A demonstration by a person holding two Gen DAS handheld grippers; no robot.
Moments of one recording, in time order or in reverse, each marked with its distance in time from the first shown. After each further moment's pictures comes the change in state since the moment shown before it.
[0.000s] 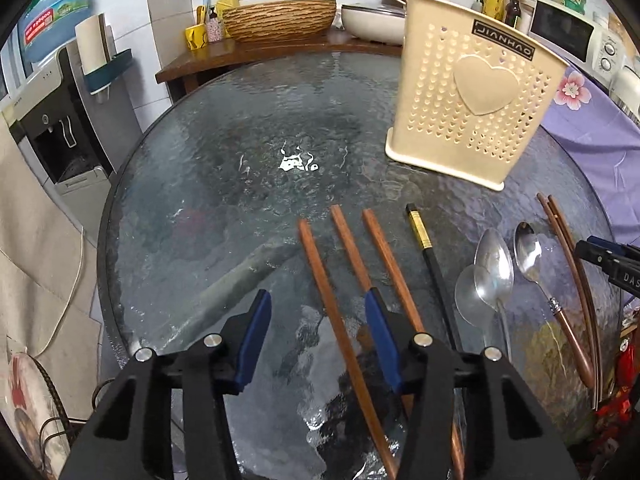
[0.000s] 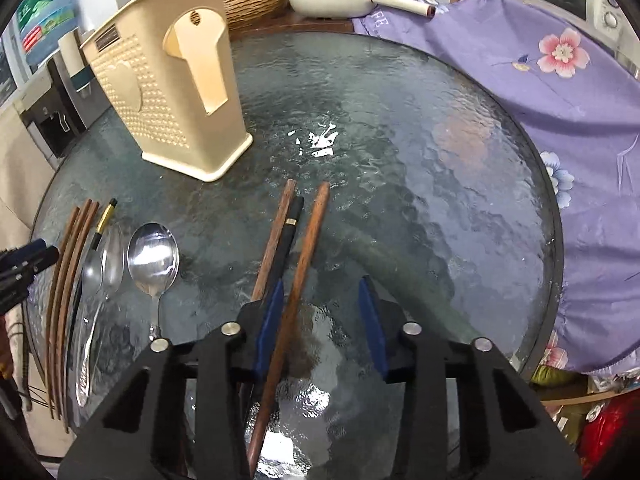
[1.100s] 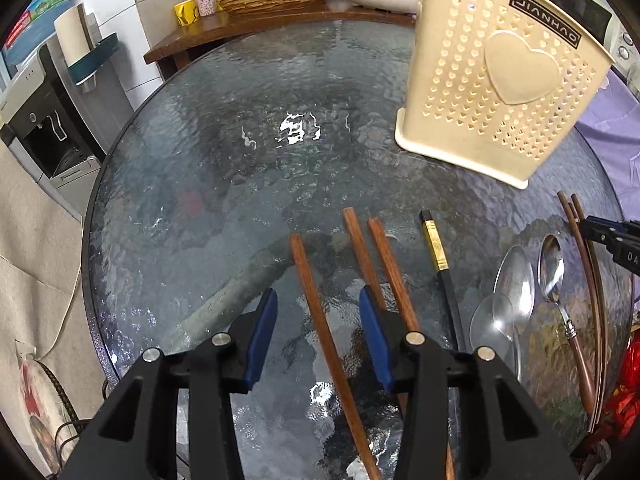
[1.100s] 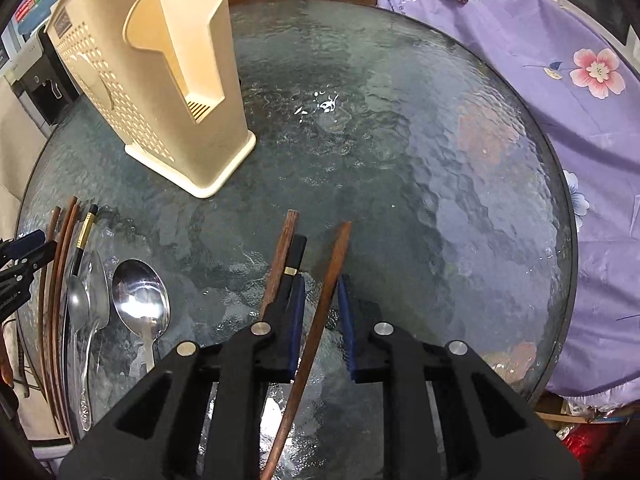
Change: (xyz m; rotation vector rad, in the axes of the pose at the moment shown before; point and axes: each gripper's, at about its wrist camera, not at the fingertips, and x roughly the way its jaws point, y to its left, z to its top) left arm 0.036 -0.002 0.036 0.018 0.132 0.029; right arm 0.047 0.014 0.062 -0.082 0.148 -0.032
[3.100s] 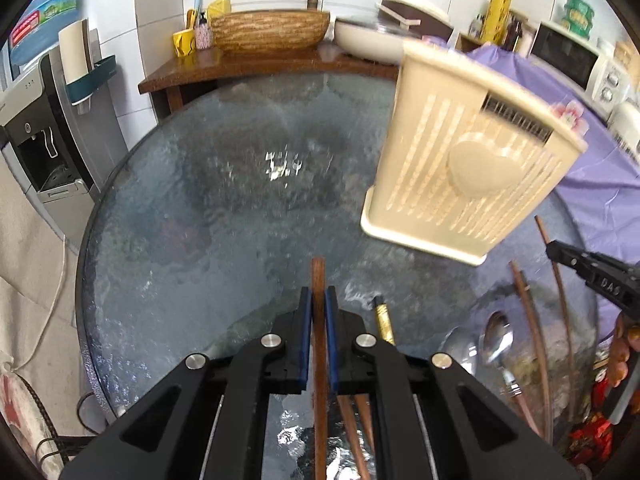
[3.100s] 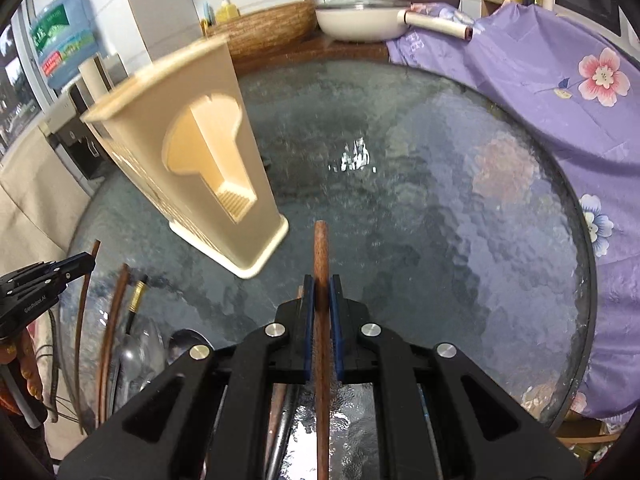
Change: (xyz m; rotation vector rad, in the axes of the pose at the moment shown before) left arm -0.032 -0.009 0.043 -0.069 -0.170 -0.095; right arm -0.017 -0.007 0.017 0.067 -0.246 0.158
